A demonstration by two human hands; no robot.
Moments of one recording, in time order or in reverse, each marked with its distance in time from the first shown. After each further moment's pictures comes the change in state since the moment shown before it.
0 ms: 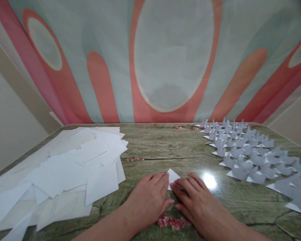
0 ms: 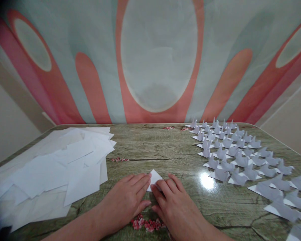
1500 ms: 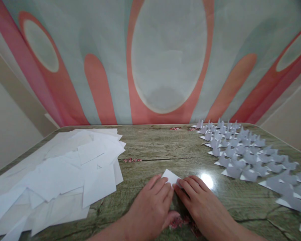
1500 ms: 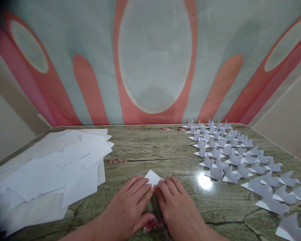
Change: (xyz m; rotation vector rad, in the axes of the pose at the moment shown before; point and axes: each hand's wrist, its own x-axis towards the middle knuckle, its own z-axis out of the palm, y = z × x) left_hand -0.002 0.016 0.004 -0.086 0.133 0.049; right_hand -0.007 0.003 -0.002 -0.257 -0.001 -0.040
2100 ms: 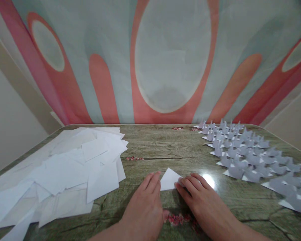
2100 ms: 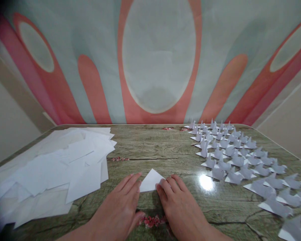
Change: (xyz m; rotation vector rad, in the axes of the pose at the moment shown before) left_hand -0.007 0.008 -0.019 0.217 -0.099 -0.174; right_hand -0.001 0.004 0.004 -0.009 -0.004 -0.019
